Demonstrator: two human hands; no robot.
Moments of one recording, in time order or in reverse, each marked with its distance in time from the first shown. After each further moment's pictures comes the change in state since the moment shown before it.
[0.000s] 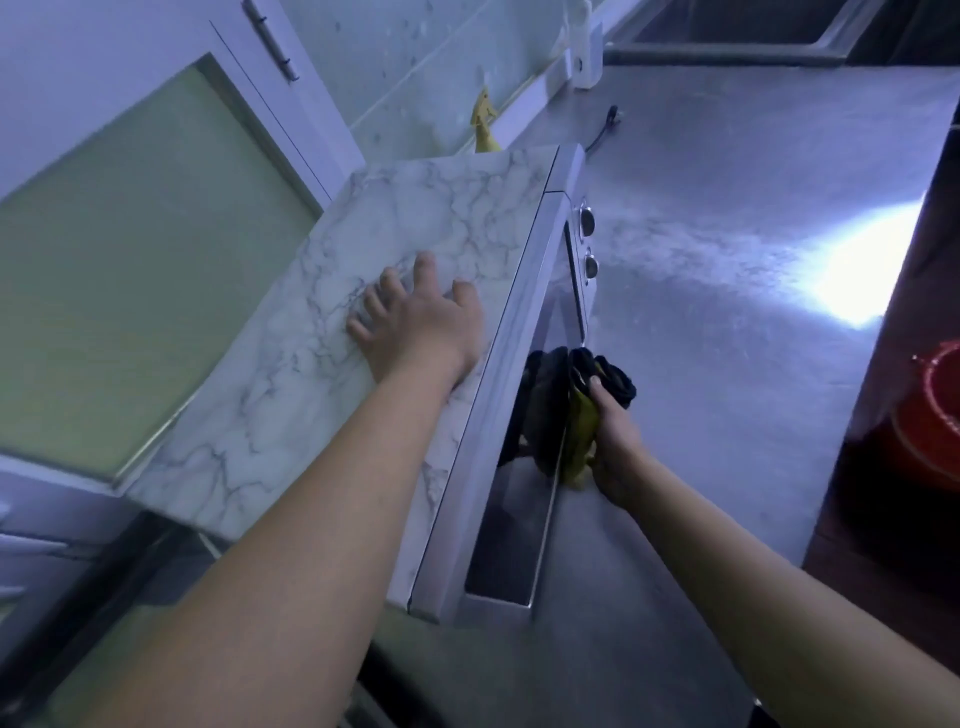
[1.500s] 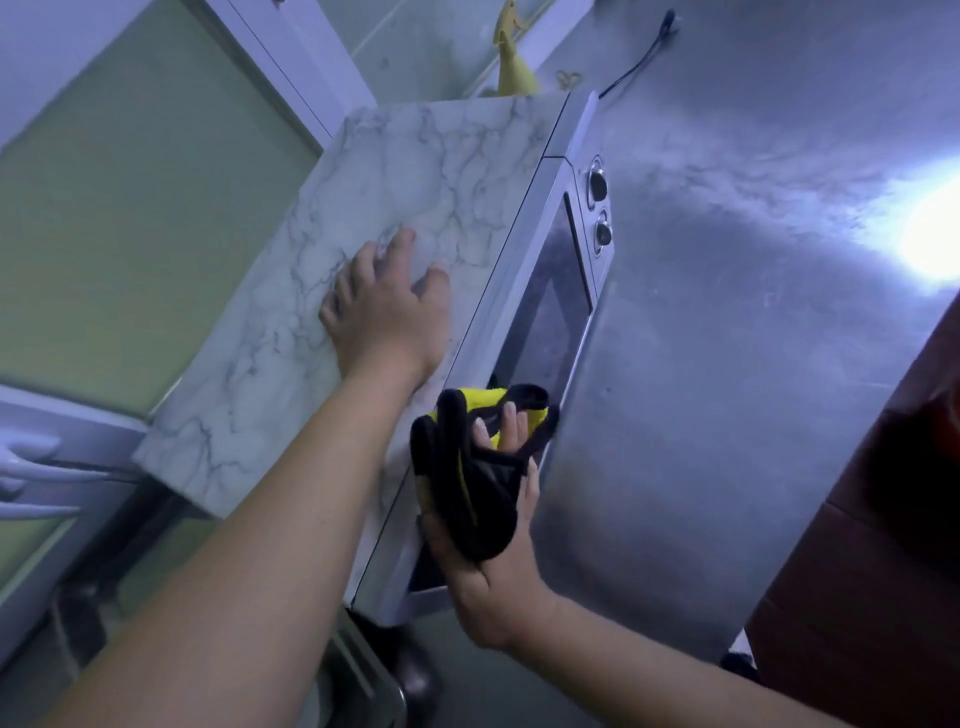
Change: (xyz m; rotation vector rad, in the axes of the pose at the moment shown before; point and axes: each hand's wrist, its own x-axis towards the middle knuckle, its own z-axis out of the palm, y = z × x) left_hand -0.002 0.000 -0.002 -0.074 0.029 -0.038; right_hand -0.110 0.045 0.030 -0.947 -0.248 -0.834
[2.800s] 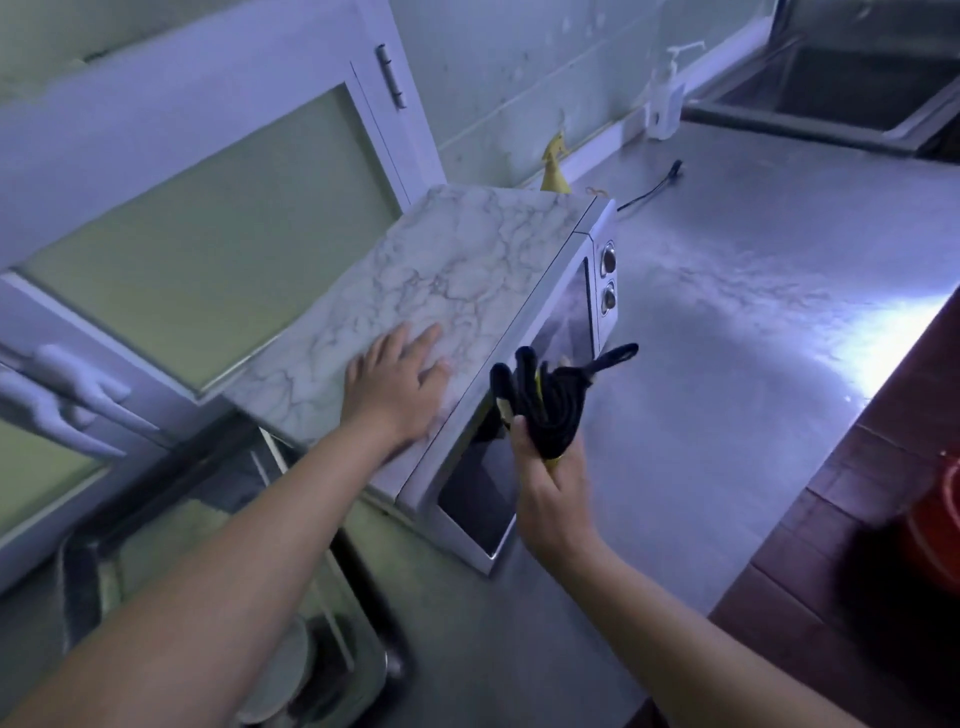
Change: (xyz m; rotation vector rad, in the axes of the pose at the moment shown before) left_hand -0.082 -0.077 -0.032 0.145 -0.142 0.155; right_hand -0.006 -0.023 -0.043 0.529 0.214 -0.008
